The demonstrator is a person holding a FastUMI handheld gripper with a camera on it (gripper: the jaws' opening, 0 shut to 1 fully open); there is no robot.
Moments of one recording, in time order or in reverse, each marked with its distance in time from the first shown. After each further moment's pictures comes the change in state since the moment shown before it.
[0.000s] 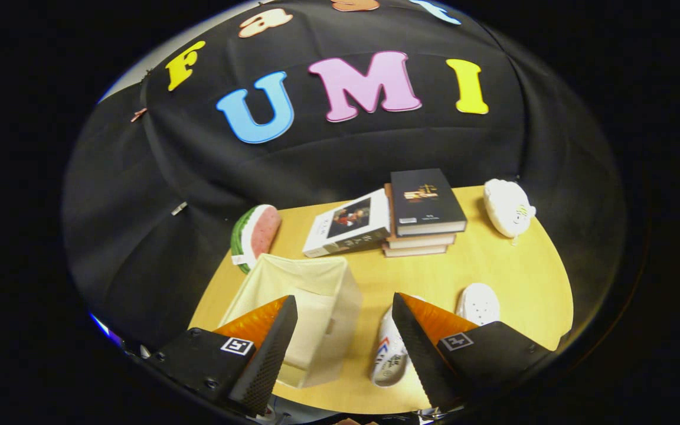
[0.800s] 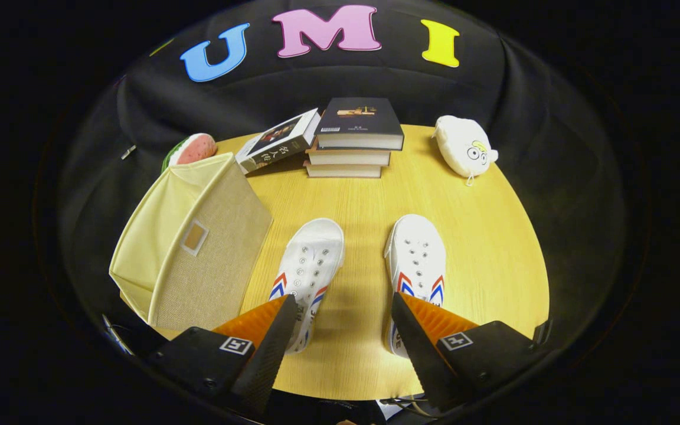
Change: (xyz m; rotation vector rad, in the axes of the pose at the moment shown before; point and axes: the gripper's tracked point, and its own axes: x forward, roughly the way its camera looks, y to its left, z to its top) arm 0.039 -0.106 -0.127 -0.083 0.290 -0.109
